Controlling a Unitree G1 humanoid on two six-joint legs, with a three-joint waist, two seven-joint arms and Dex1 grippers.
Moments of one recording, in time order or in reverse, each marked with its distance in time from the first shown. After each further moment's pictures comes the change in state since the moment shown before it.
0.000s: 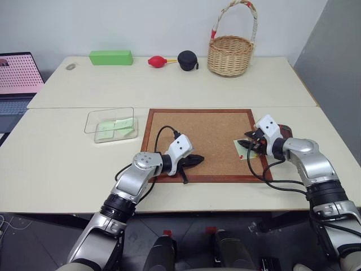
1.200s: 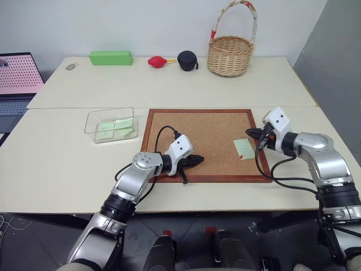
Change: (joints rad) left arm 0.002 0.001 -0.002 -0.005 0.015 -0.001 -0.004; right arm 0.034 -0.086 -0.105 -0.155 0.026 0.070 0.014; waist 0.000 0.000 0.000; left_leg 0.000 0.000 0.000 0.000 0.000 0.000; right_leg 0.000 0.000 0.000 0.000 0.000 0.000
